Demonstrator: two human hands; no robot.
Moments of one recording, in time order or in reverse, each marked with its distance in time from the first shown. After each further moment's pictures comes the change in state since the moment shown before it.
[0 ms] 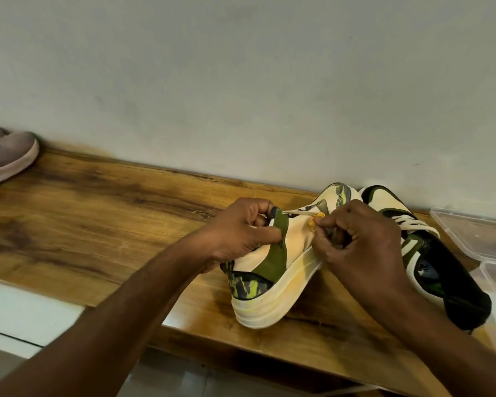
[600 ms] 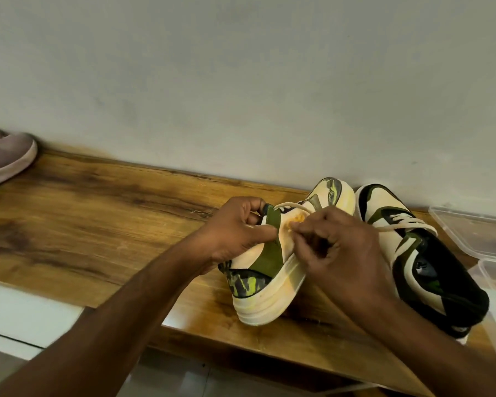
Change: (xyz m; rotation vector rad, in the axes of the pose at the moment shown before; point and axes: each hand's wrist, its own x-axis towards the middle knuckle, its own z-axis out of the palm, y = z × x) left_hand 0.000 -0.004 0.002 -0.018 0.100 -0.007; right_hand -0.009 -0.022 0.009 0.105 -0.052 -0.054
